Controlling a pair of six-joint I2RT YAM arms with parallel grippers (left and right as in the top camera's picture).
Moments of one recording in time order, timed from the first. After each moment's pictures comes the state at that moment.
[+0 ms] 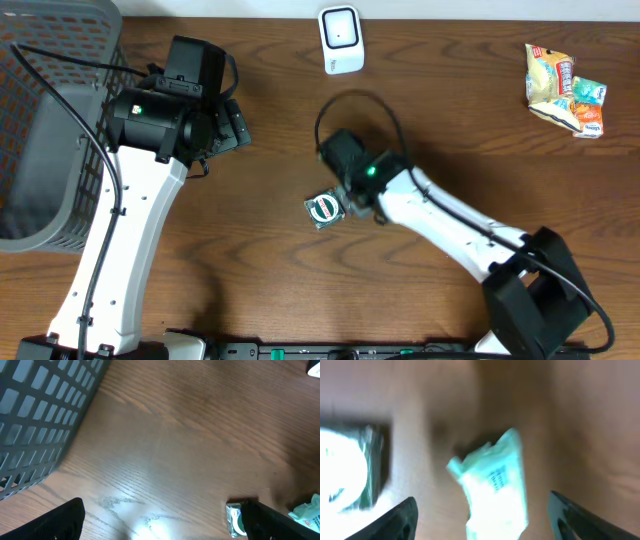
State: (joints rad) left arm -0.23 1.51 1.66 -1.33 -0.24 -0.56; right arm 0.70 1.77 1.25 -0.77 0.36 0.02
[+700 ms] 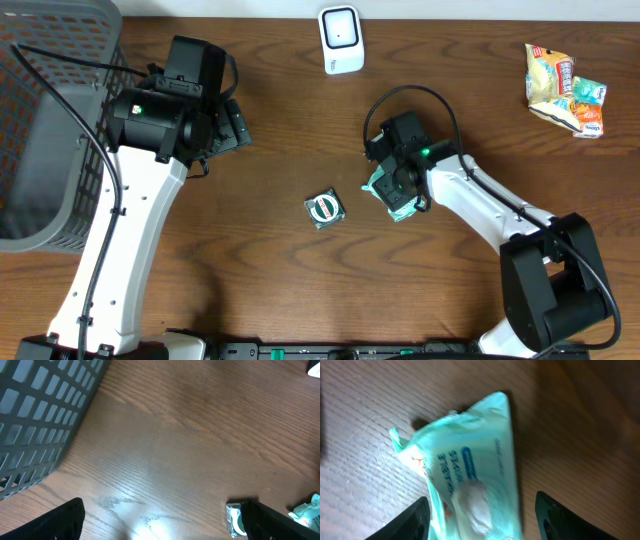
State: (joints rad) left arm -0.23 1.51 1.66 -1.33 -0.24 -0.56; right arm 0.43 1.77 1.07 -0.62 0.03 -0.22
